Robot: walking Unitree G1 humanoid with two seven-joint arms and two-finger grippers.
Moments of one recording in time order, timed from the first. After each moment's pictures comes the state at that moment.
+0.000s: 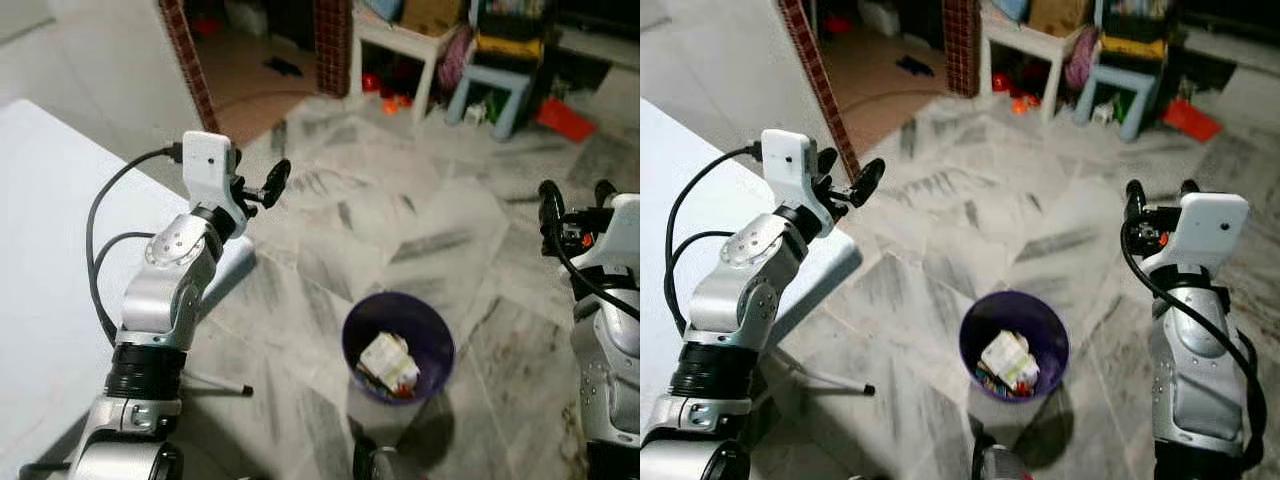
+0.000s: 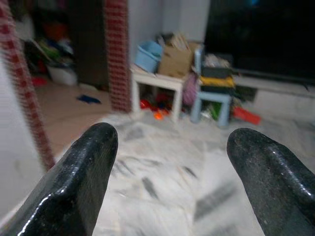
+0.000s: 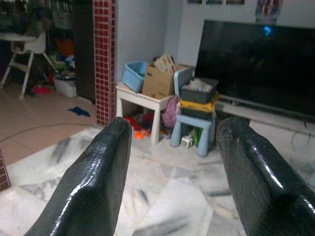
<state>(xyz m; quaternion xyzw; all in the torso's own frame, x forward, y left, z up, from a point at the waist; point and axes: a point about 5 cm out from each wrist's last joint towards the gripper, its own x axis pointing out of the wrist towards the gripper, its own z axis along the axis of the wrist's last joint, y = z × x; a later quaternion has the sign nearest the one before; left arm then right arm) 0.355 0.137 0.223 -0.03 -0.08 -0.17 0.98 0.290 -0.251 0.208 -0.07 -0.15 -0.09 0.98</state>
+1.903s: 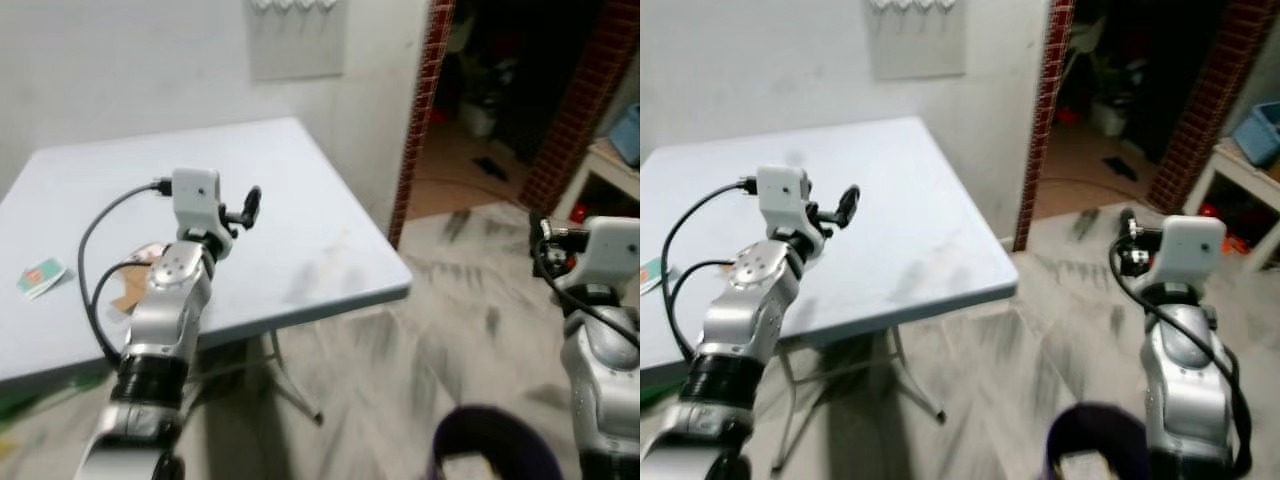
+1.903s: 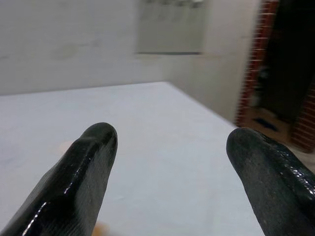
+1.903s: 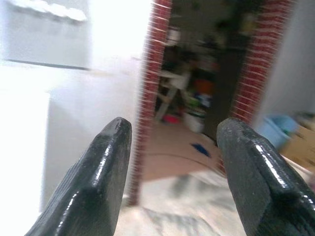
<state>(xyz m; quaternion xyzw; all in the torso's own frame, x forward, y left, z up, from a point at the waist) 0.360 0.160 0.183 -0.01 -0.03 -0.07 1.00 0.294 -0.247 0.184 -0.07 -0.10 -0.08 0.99</state>
